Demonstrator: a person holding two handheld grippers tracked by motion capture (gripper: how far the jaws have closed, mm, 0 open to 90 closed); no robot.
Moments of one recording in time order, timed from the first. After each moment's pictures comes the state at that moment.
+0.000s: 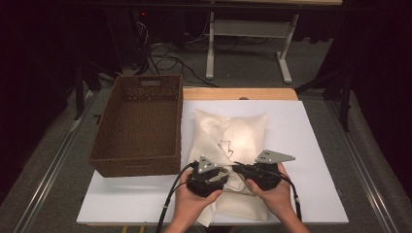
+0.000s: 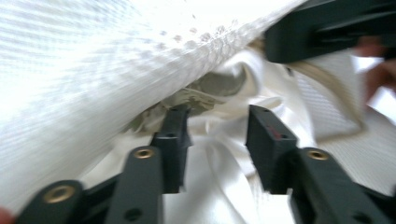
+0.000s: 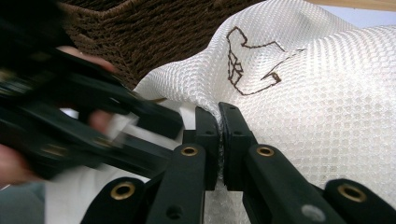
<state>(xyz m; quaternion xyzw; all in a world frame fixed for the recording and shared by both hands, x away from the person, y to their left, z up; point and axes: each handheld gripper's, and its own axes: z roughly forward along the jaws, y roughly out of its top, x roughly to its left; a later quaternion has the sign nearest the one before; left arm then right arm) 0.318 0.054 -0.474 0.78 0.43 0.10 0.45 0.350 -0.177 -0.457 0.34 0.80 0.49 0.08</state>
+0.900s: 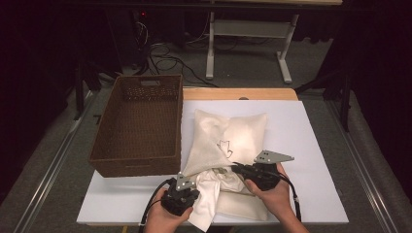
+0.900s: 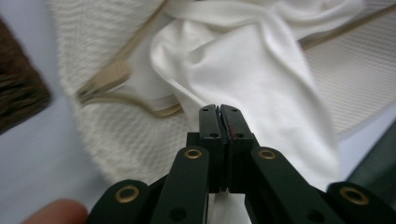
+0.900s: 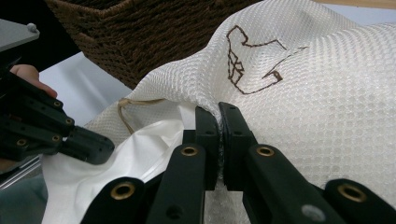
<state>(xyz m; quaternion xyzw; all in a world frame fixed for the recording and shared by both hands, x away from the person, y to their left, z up) 0.283 0.092 -0.494 0.82 0.43 0.07 0.37 0.350 -0.174 -0.459 0.34 0.80 0.49 0.08</state>
